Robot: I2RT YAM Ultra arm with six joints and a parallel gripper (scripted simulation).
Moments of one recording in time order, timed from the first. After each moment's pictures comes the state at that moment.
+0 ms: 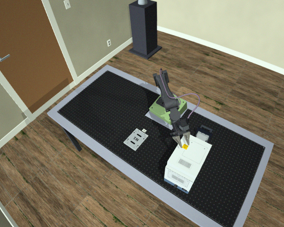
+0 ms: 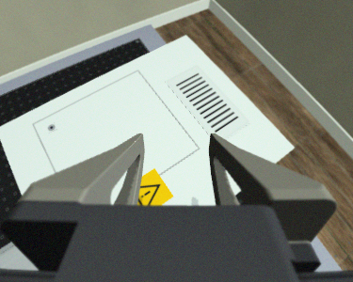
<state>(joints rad) 0.87 1.56 1.63 -0.49 -0.03 -0.32</state>
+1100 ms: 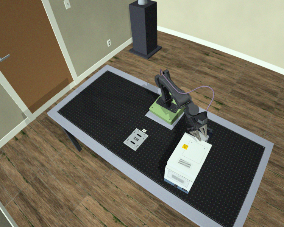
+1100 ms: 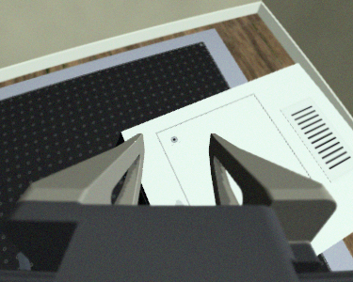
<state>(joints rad) 1.14 1.60 1.68 -0.57 0.07 -0.29</state>
